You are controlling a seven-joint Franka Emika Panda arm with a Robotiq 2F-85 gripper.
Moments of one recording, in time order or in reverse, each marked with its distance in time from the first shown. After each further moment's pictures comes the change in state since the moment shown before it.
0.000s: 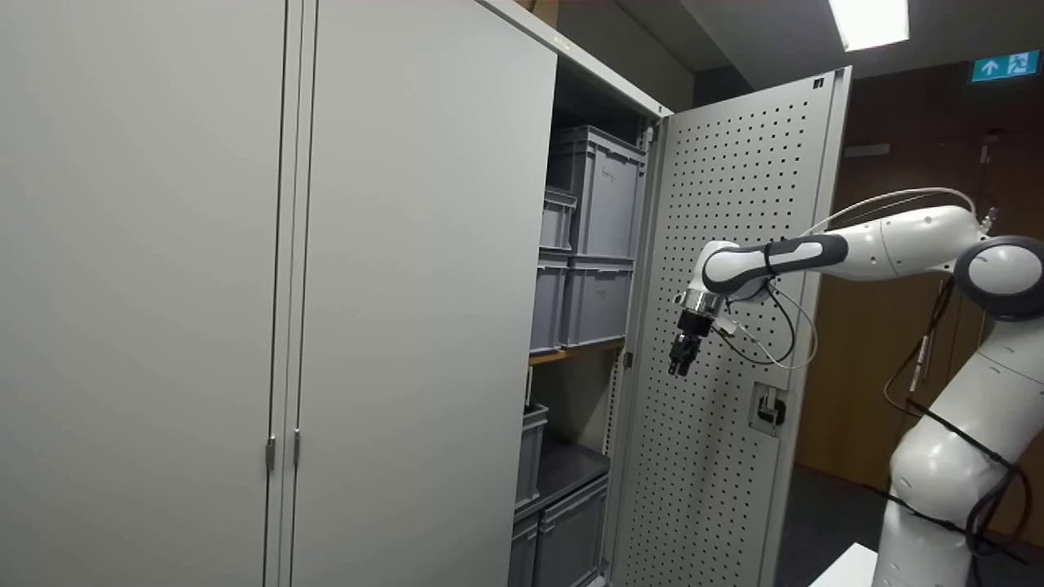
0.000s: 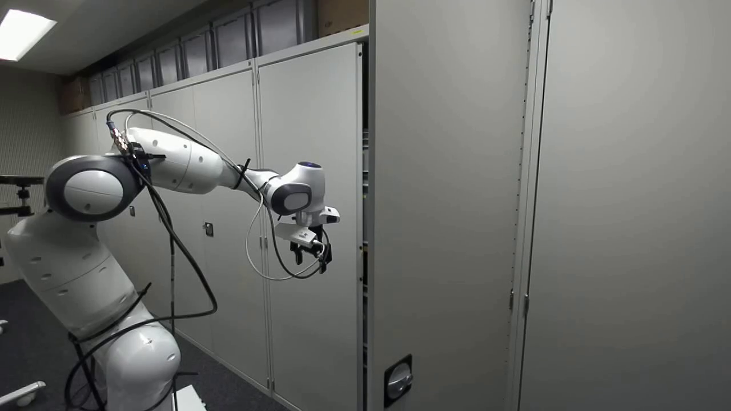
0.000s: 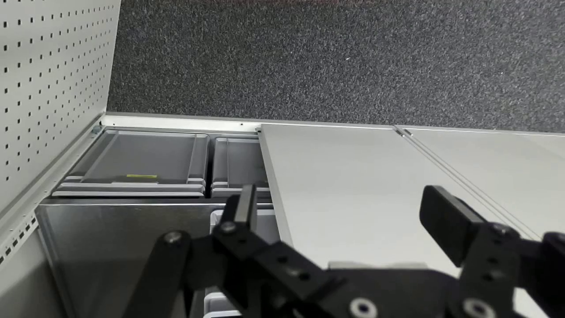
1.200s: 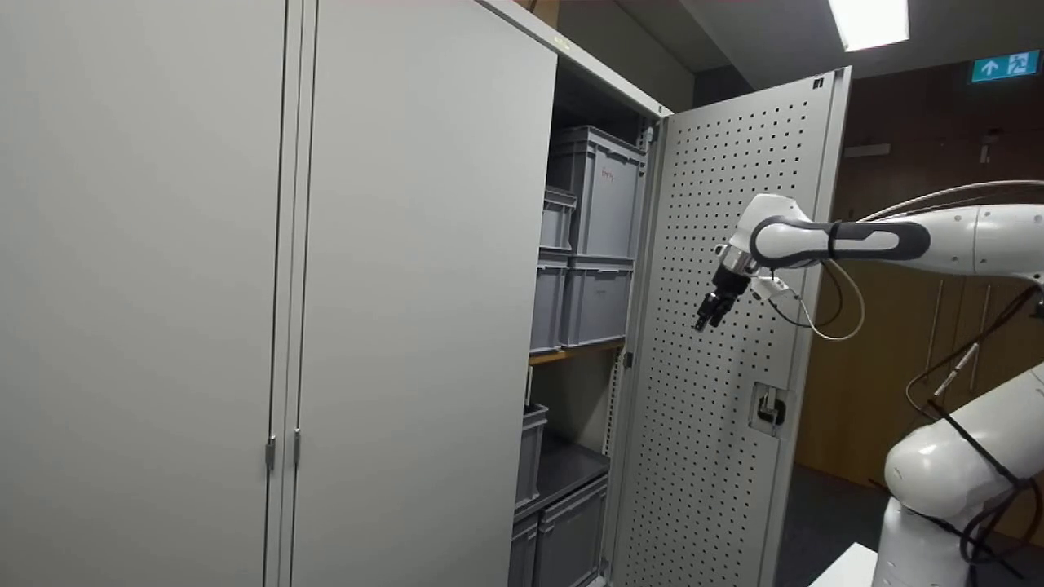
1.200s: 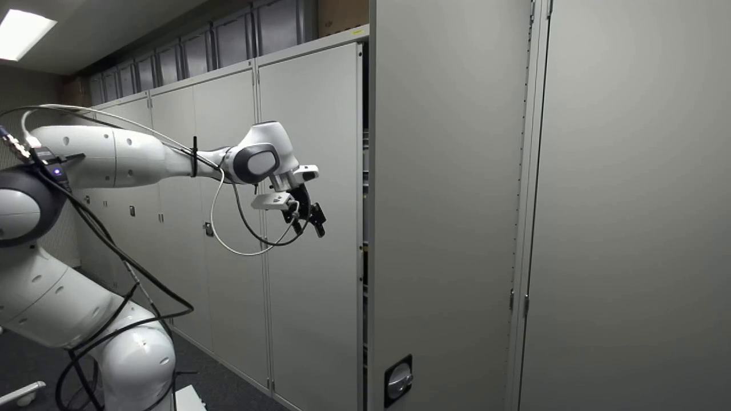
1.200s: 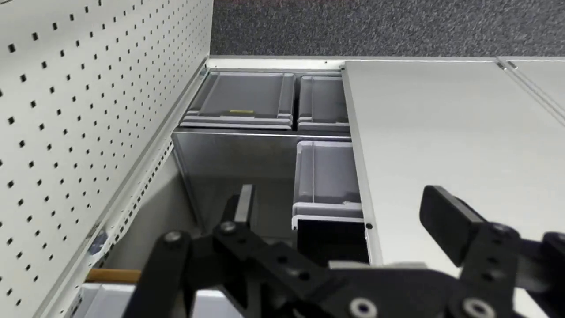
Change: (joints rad) arm -0.095 -0.297 0.082 -0.013 -0.219 -0.012 0.181
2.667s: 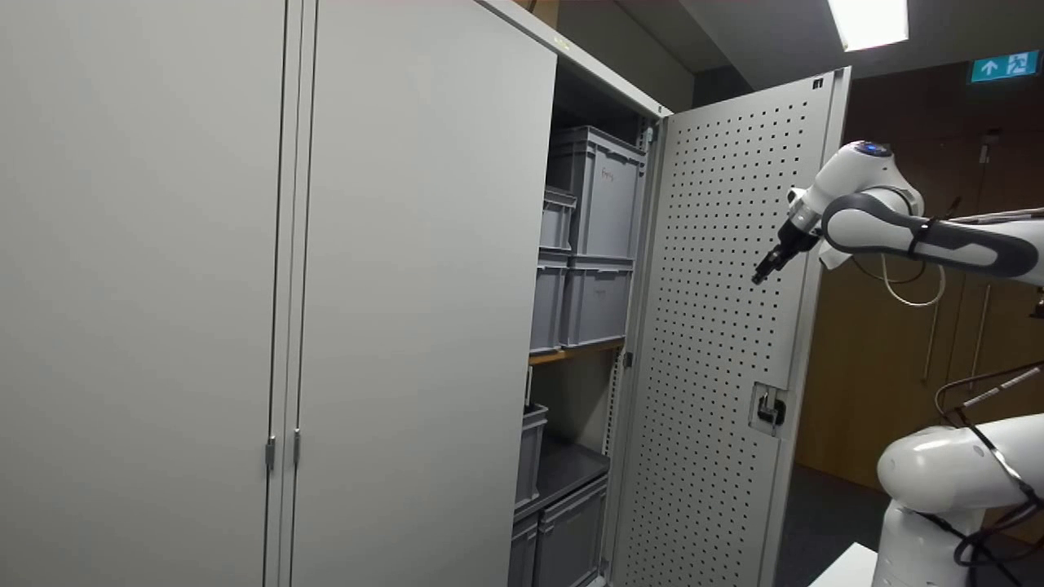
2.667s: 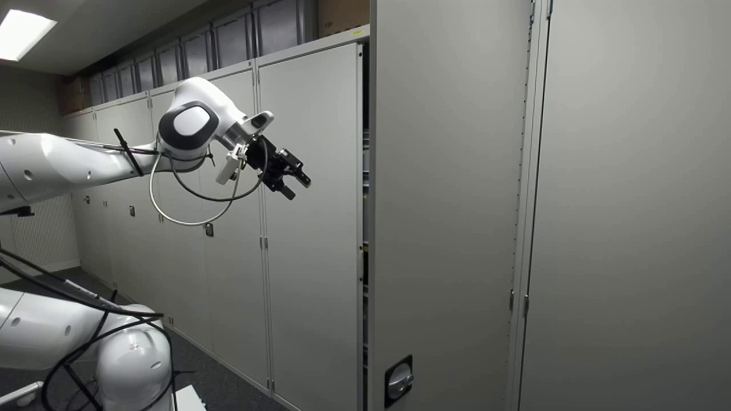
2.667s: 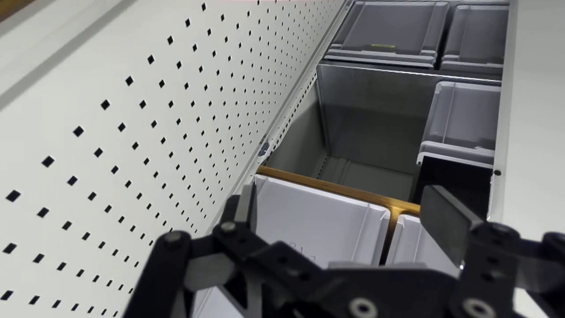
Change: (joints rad) arm -0.105 -0.335 0.032 0.000 -0.302 -0.031 0.024
